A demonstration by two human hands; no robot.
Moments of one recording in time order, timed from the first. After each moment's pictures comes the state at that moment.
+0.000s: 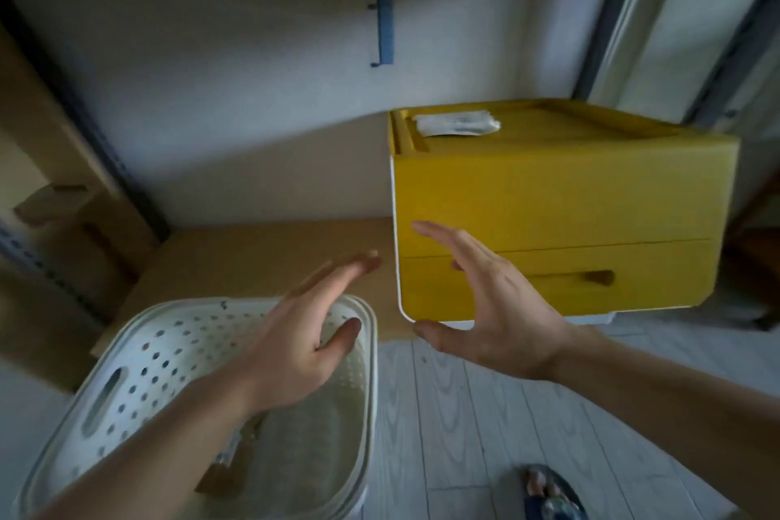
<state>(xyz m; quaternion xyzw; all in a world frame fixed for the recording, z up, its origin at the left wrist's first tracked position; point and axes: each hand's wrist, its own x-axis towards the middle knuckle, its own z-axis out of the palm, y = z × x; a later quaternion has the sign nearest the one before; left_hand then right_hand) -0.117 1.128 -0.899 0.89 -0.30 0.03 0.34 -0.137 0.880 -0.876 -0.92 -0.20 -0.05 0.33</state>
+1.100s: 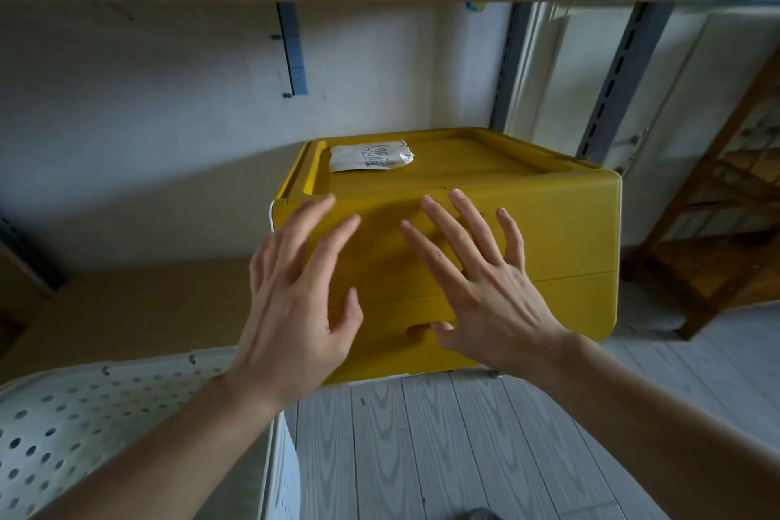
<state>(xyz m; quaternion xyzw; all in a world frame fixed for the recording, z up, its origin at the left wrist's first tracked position) -0.065 0.999 -0.894 0.87 -0.29 0.29 0.26 -0.091 0.767 -0.899 -0.95 -0.18 -0.27 -0.01</state>
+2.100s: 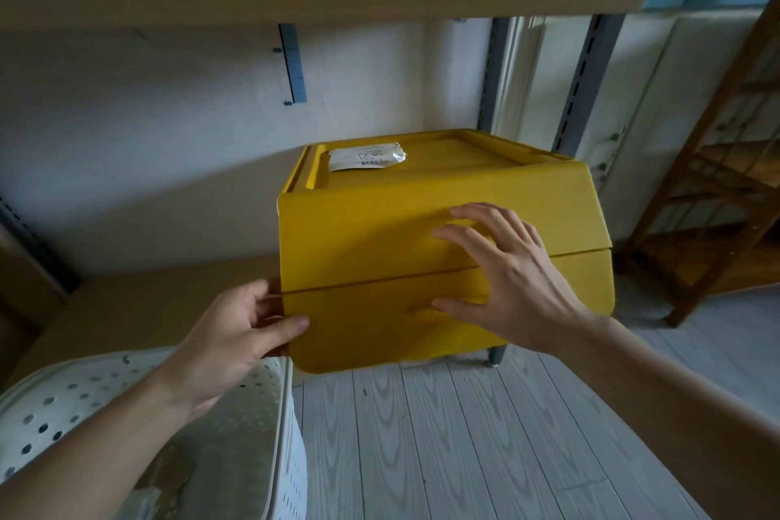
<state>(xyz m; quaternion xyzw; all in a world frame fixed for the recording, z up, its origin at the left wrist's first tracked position) -0.096 1.060 -0.886 0.76 -0.10 -0.15 0.62 -0.124 0.737 -0.887 -0.93 -0.19 -0.29 0.10</state>
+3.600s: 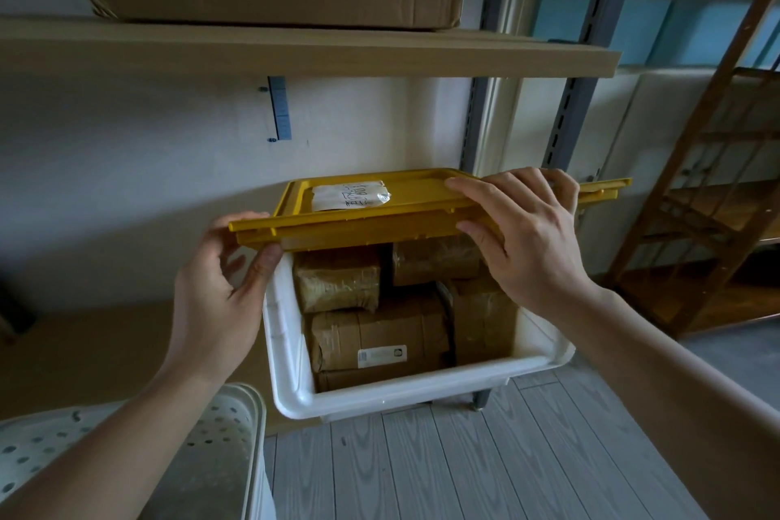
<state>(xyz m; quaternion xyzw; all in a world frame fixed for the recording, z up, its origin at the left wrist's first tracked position) -0.047 1.024 -0.851 0.77 -0.19 0.25 0.56 -0.078 0.709 -0.827 -0.86 -0.15 -0.48 0.04</state>
